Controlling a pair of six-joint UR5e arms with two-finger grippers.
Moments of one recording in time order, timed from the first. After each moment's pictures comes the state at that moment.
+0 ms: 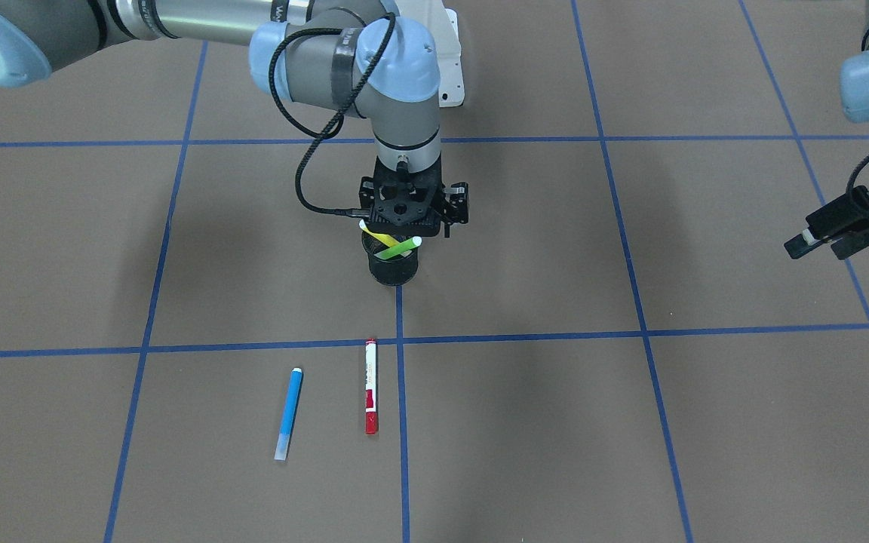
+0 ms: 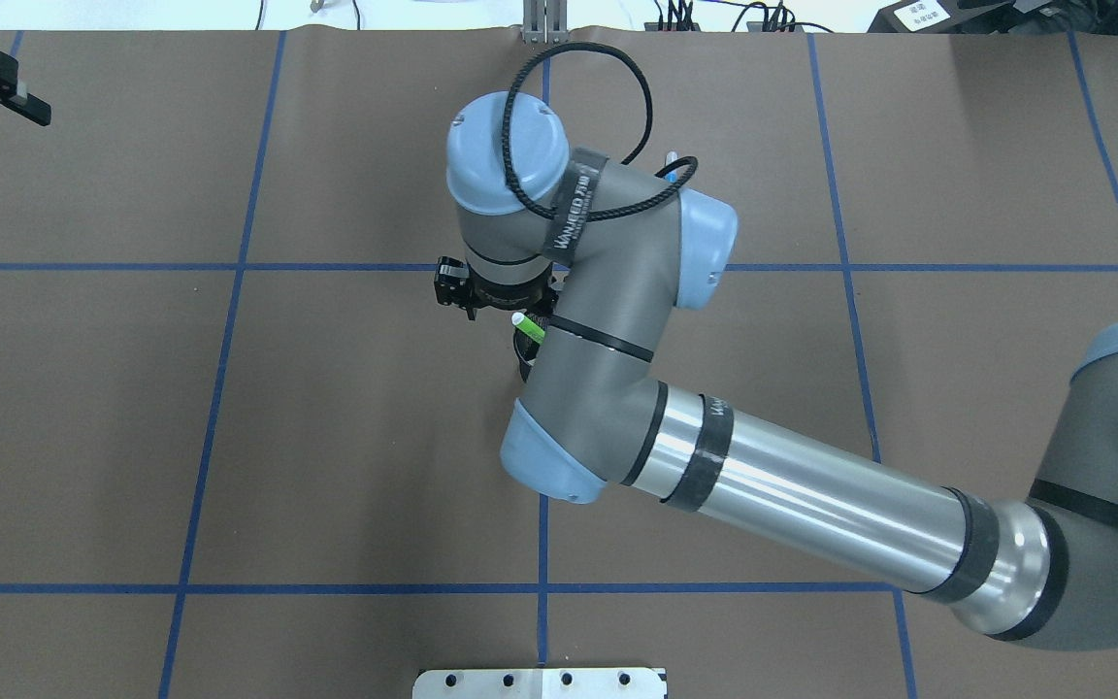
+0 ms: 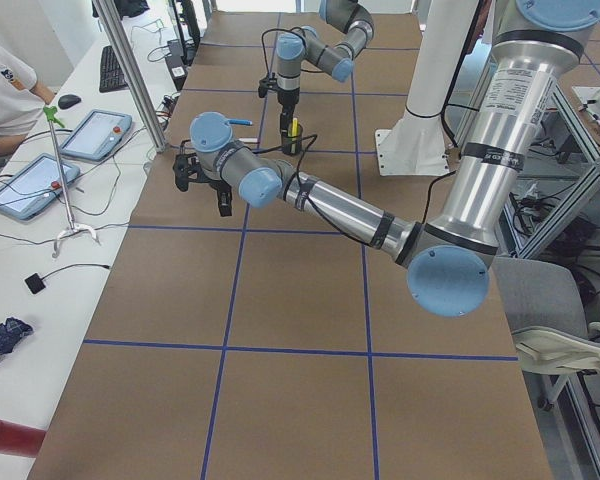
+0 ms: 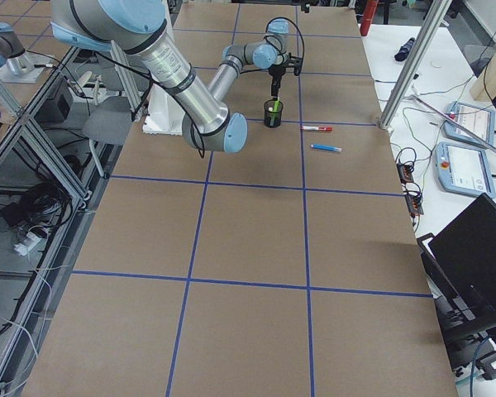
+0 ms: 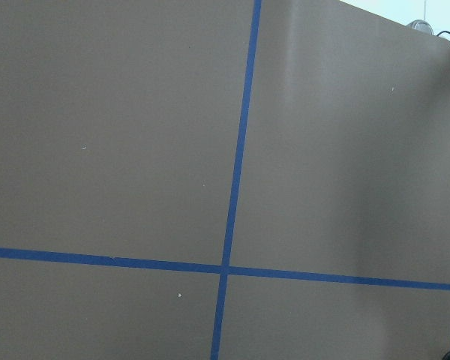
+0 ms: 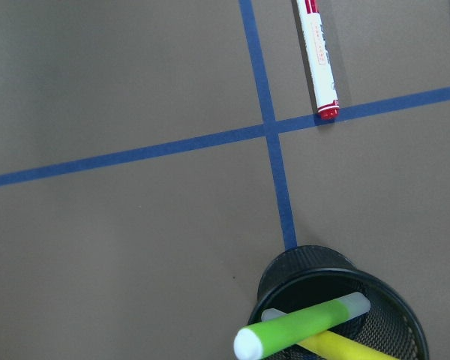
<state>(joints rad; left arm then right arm) -1.32 -1.84 -1.71 -1.86 -2.55 -0.84 0.53 -0.57 1.42 -1.71 1.88 1.30</state>
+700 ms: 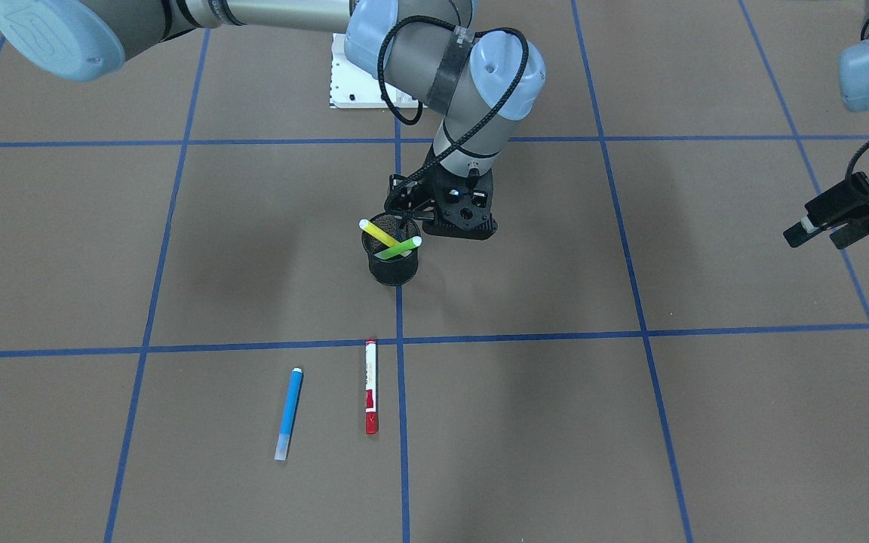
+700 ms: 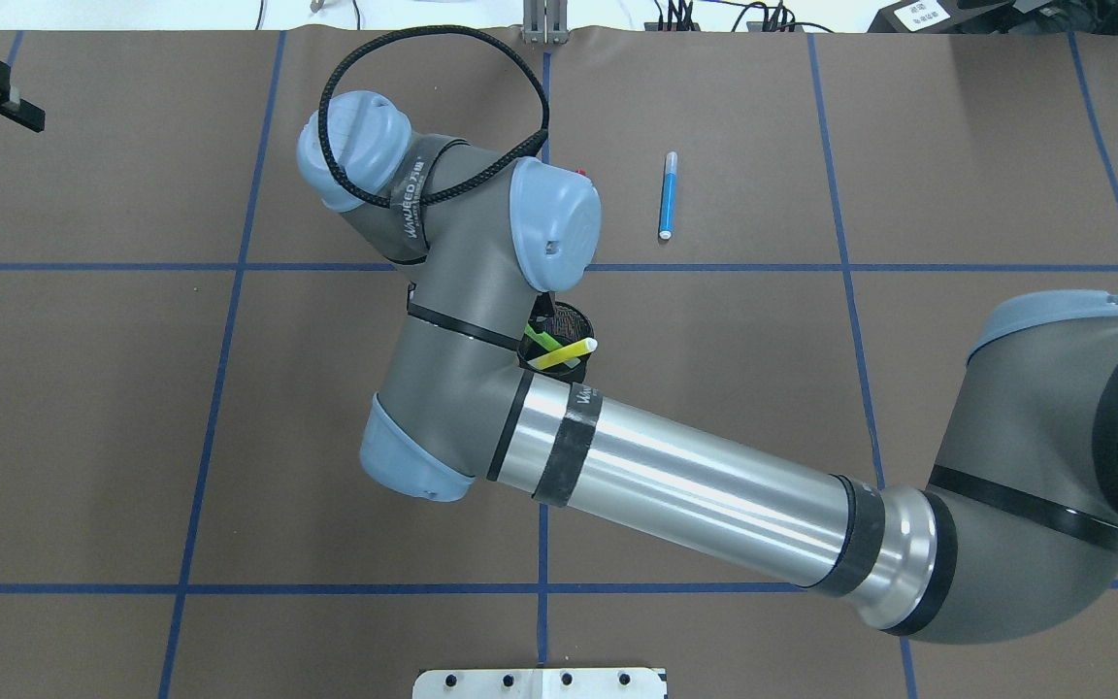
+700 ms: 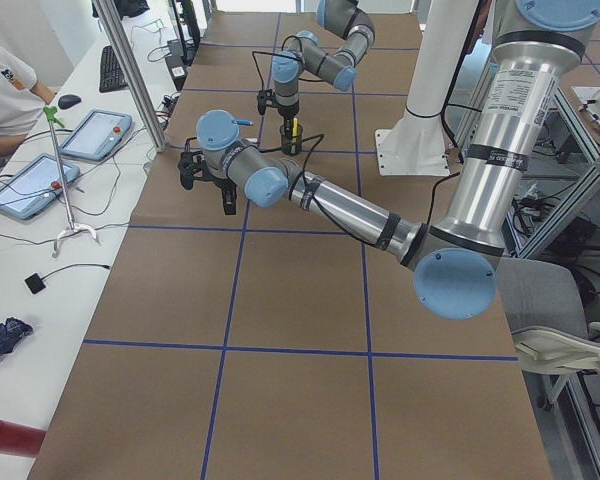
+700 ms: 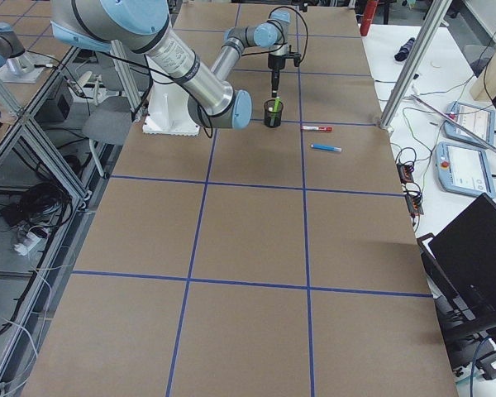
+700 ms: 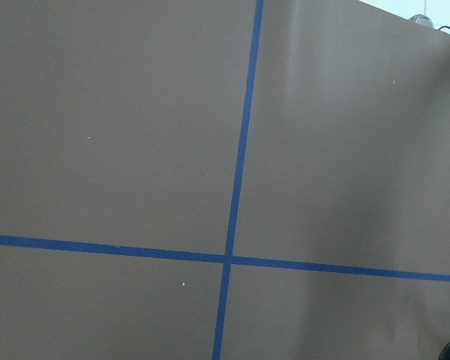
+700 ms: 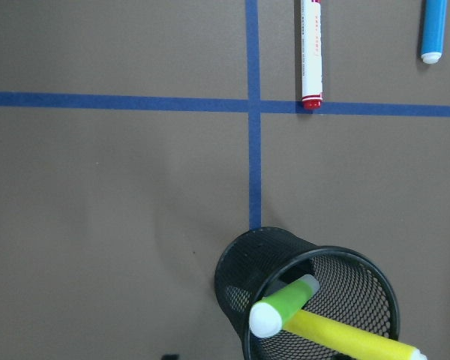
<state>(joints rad) -1.32 -1.82 -1.75 -1.86 -2.55 -0.85 0.50 -0.37 1.23 -2.00 1.80 1.11</state>
